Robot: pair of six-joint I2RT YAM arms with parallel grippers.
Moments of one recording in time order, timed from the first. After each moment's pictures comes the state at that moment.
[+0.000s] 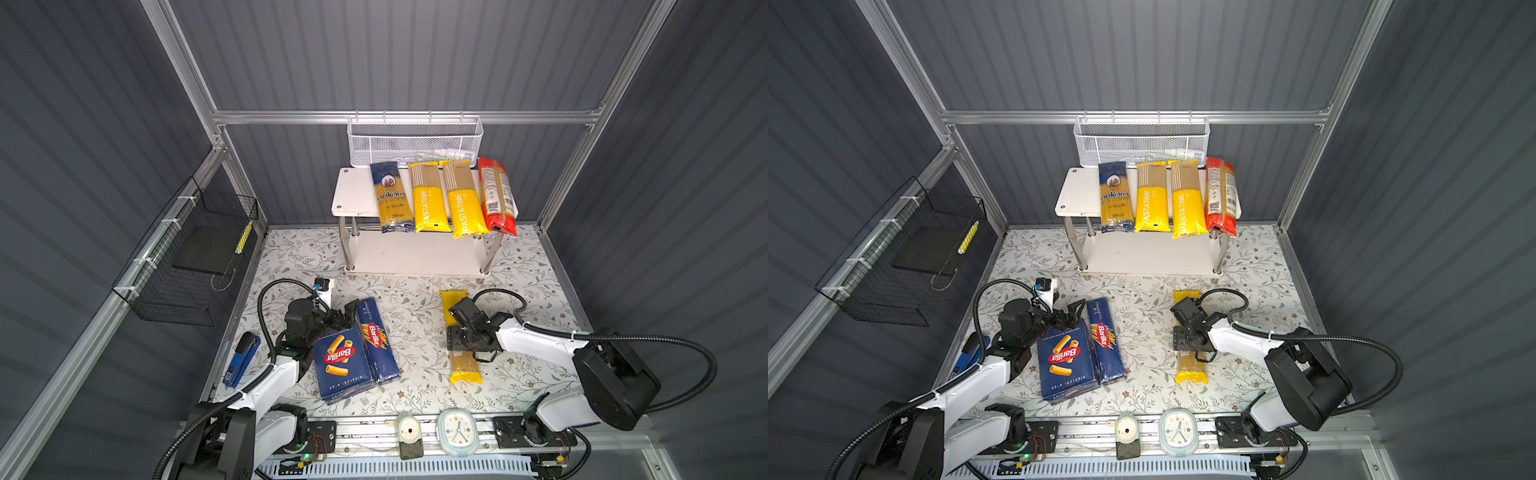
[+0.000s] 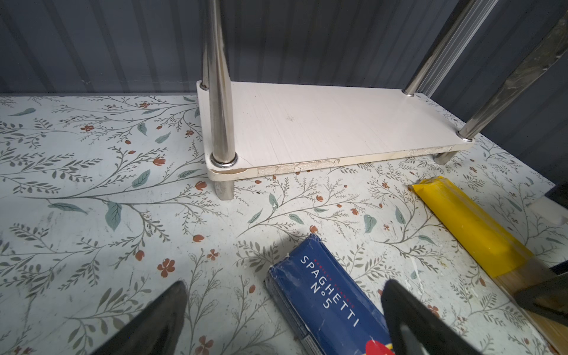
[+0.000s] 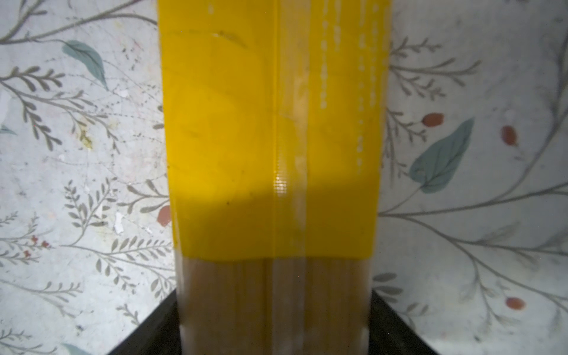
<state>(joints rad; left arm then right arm) -0.22 1.10 0.34 0.41 0.27 -0.09 0.64 1.45 0.68 -0.44 0.14 0.63</state>
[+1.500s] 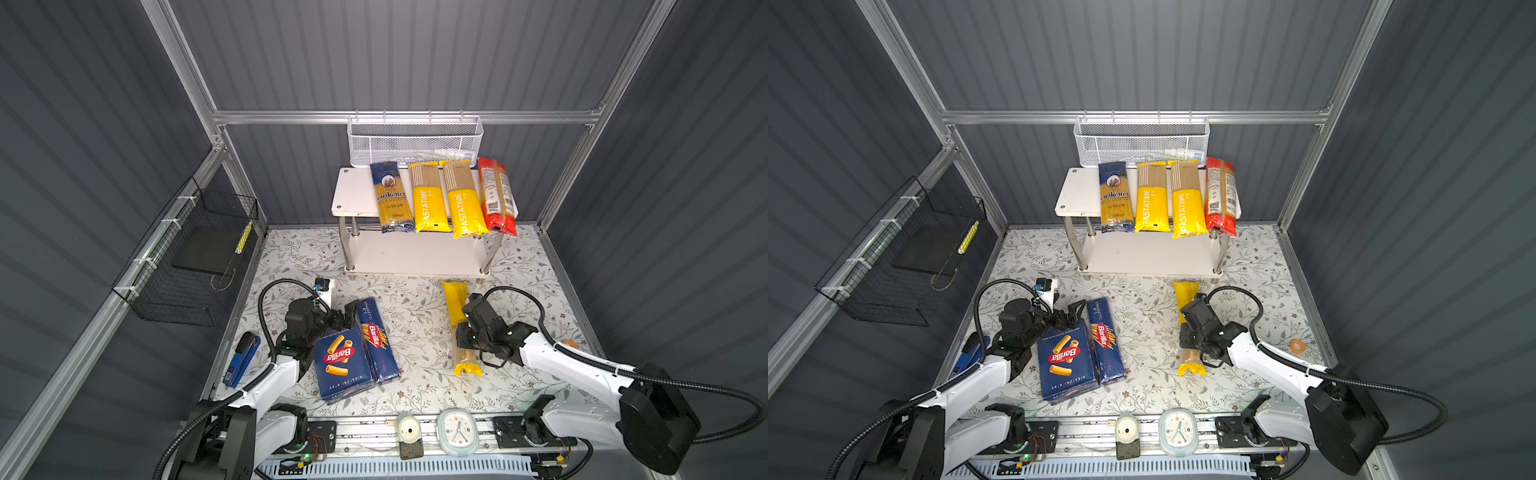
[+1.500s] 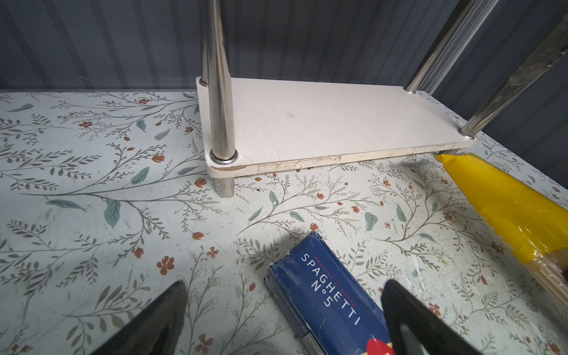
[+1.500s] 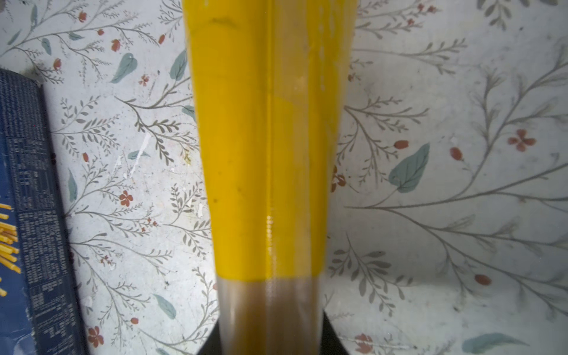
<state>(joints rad) -0.22 1.11 0.34 0.41 0.27 -0.09 0.65 1.20 0.63 -0.41 0.13 0.64</state>
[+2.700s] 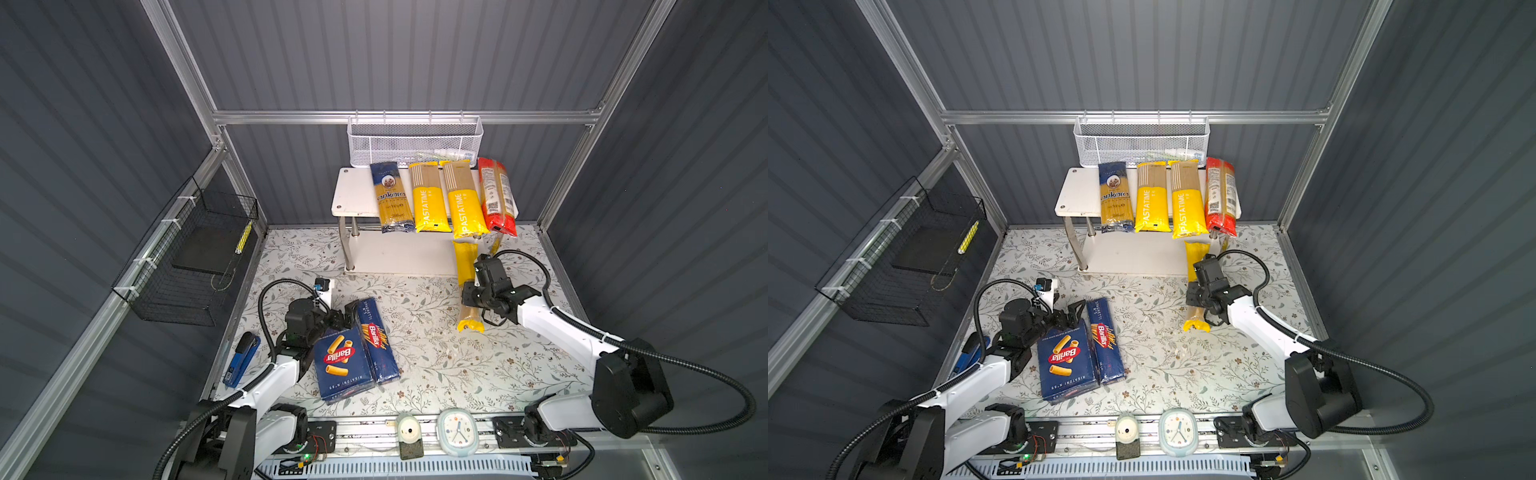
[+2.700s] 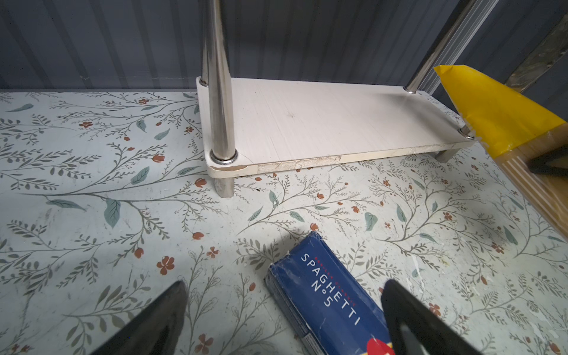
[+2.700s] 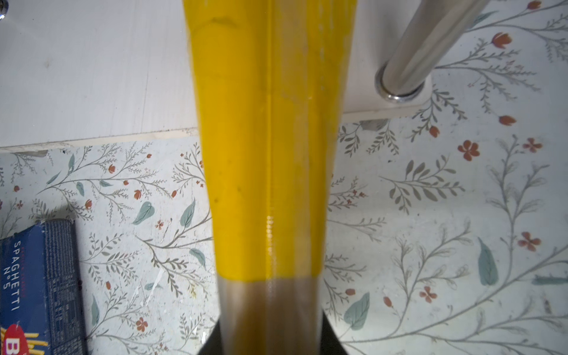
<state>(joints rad) -0.22 1.11 0.34 0.41 0.27 -0.09 0.40 1.43 0.95 -0.39 0.11 0.45</state>
